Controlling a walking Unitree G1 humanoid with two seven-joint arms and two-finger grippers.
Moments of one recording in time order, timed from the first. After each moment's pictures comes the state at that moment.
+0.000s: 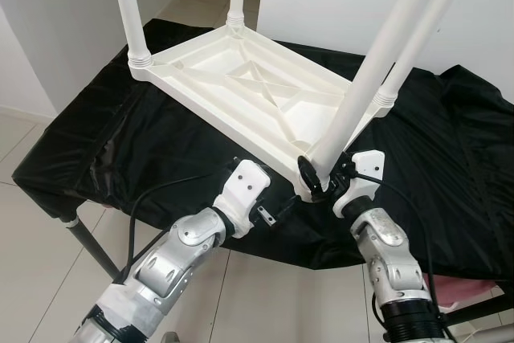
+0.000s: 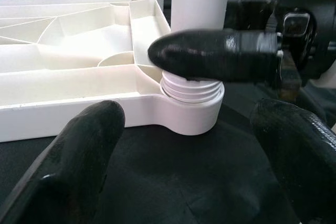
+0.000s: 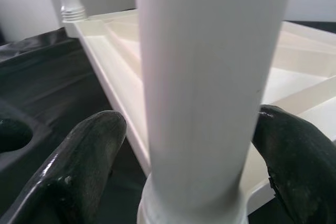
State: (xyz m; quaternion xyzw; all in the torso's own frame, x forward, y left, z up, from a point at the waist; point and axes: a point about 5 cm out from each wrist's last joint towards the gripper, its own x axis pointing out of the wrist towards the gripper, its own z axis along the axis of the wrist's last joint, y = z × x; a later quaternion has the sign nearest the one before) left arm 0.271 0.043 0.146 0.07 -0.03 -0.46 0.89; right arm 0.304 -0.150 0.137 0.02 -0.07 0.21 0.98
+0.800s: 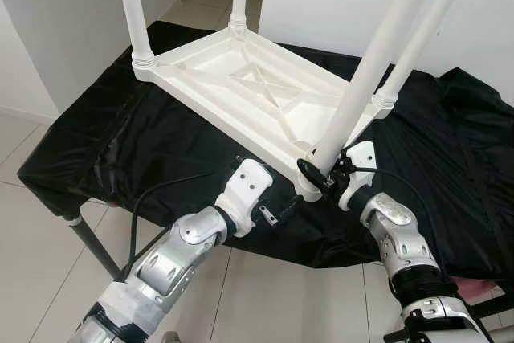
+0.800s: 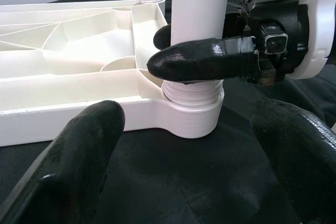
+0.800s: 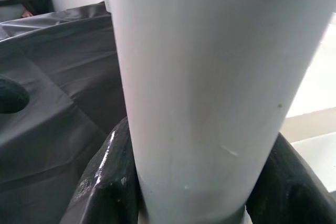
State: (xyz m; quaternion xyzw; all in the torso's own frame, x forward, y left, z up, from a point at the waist) left arm 0.273 0.042 0.148 0.07 -0.03 -0.46 0.89; right arm 0.329 -0.162 0.132 -0.02 -0.04 0.30 0.95
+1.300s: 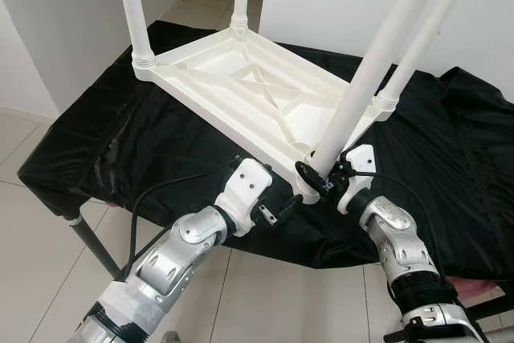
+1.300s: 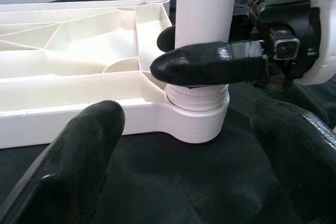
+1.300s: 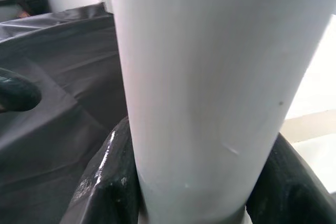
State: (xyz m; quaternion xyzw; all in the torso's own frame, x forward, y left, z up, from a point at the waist) left arm 0.273 0.042 0.148 0.07 -0.03 -0.46 0.89; right arm 0.324 -0.157 0.133 -0.02 -0.04 0.26 0.96
